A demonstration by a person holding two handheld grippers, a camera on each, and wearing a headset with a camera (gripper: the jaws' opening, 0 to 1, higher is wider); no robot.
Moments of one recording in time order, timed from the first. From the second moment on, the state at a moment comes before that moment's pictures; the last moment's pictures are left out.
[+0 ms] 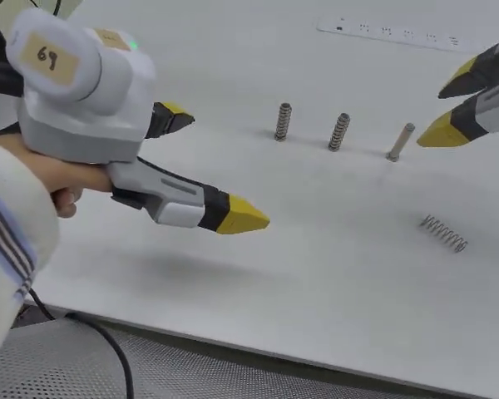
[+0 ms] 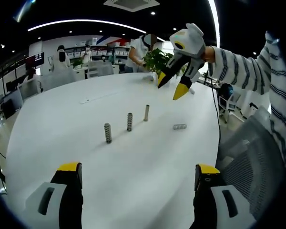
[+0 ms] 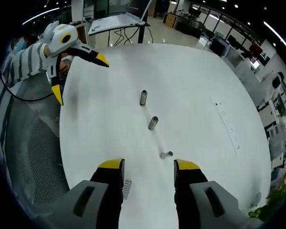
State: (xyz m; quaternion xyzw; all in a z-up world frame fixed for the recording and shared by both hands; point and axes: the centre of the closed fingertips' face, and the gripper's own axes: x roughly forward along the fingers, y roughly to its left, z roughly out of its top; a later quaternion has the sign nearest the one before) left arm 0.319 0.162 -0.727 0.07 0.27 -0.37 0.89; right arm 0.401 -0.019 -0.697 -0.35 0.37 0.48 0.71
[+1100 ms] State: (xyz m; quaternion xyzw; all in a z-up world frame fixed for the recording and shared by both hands) left arm 0.313 0.162 -0.715 0.06 0.27 -0.38 0.88; right arm 0.346 -0.095 -0.707 -0.18 0.33 0.40 0.84
